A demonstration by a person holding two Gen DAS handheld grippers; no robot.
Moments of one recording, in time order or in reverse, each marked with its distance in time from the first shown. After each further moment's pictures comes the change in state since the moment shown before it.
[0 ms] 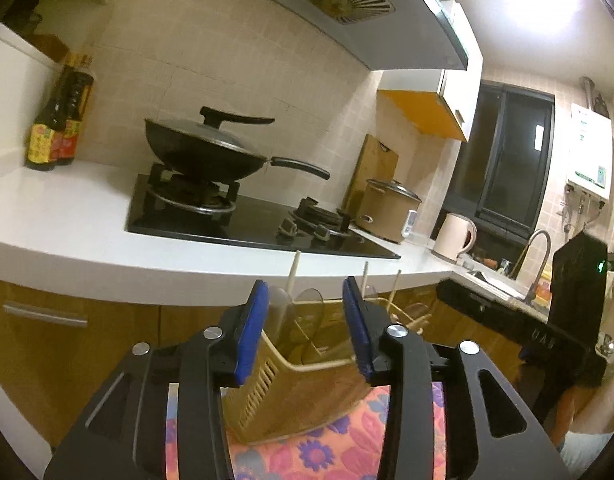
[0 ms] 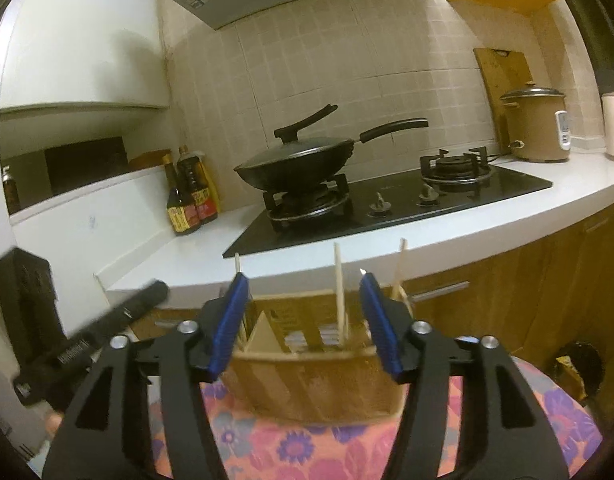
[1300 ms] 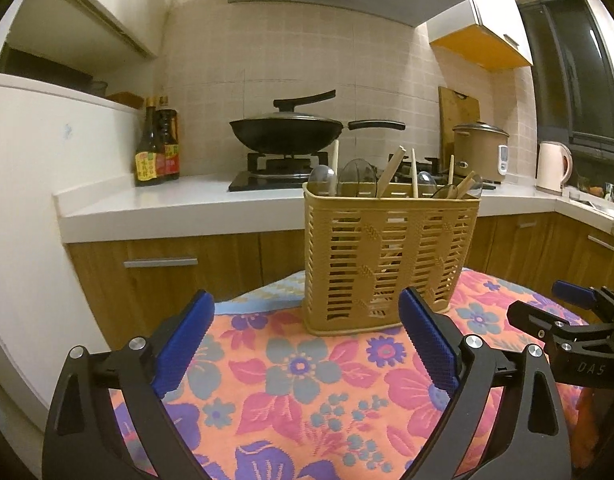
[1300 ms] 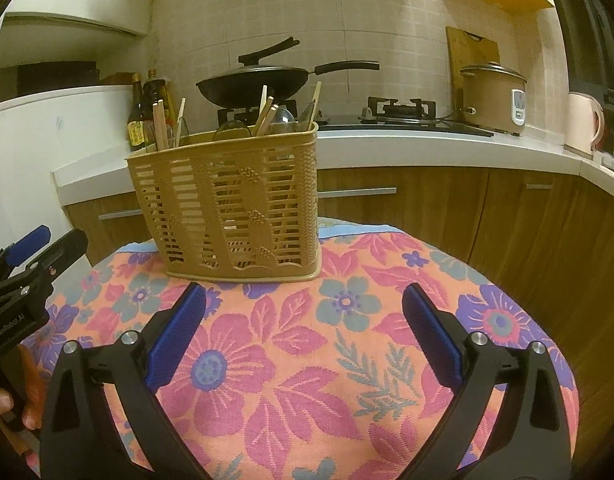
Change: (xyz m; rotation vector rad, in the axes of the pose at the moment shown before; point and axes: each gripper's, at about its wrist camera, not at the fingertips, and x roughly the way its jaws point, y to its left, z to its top) left arm -0.042 -0.070 -0.107 0.218 0.022 0.506; right arm -0.036 -0.031 -0.116 -0.114 0.139 -0.196
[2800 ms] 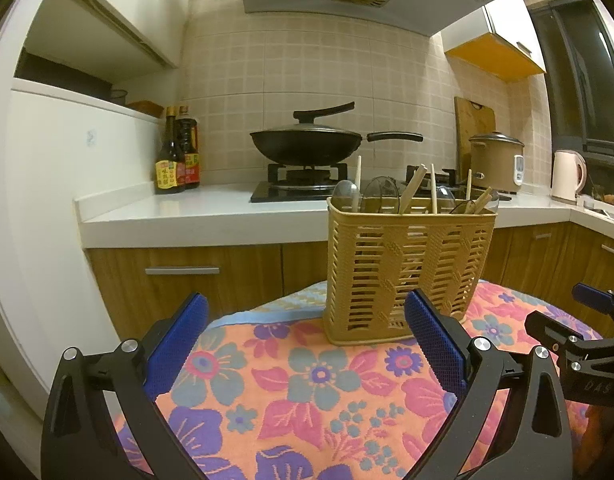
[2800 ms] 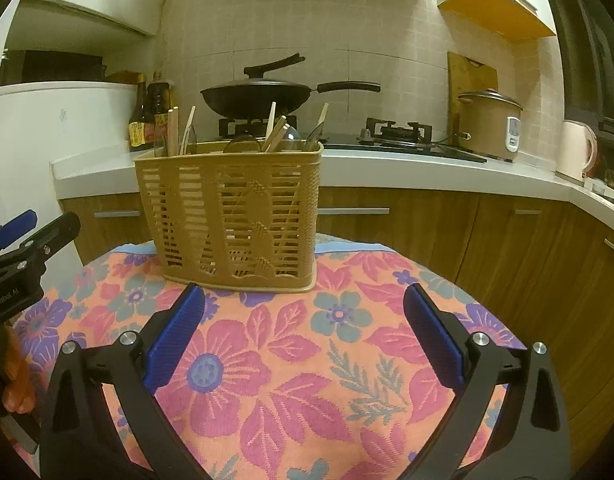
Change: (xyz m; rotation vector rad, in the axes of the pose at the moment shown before) left arm -0.008 0.010 0.005 -0.016 -0.032 0.060; right arm -0.011 0.012 0.000 -0.063 -0.057 -0.045
